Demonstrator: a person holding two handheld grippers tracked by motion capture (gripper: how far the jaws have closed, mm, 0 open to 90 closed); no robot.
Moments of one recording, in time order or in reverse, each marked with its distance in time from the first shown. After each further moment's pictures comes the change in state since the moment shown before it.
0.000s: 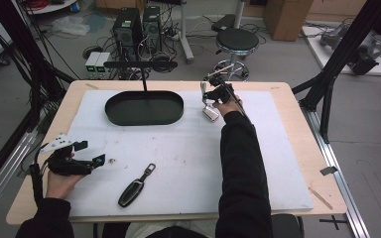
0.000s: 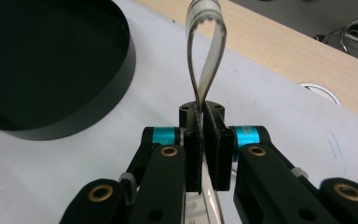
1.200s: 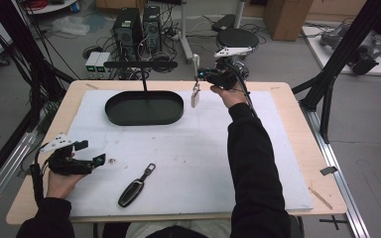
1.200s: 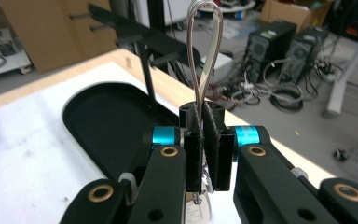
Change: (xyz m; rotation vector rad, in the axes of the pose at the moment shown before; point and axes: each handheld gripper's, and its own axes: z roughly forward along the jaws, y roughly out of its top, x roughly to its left) left arm -0.001 0.001 0.001 -0.010 -0.001 -0.008; right arm 0.041 0.040 -0.097 -0.368 0.157 -0.117
